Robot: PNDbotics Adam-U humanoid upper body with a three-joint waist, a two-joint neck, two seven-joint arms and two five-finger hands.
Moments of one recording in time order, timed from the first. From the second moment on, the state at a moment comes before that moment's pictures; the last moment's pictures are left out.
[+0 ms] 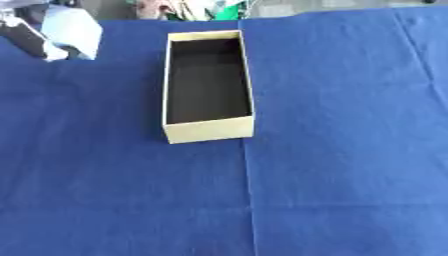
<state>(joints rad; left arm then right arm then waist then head) -1.19 0.47 -0.20 -1.18 -1.01 -0.25 -0.55 -0.29 -0.80 -0.13 -1.99 0.10 0.12 -0.63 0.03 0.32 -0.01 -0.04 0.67</state>
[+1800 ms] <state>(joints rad) -1.19 -0.01 -0.24 -1.08 -1.45 -0.03 -0.52 -0.38 -0.73 -0.11 -1.99 0.02 0.09 -0.61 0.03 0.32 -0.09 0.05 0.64</state>
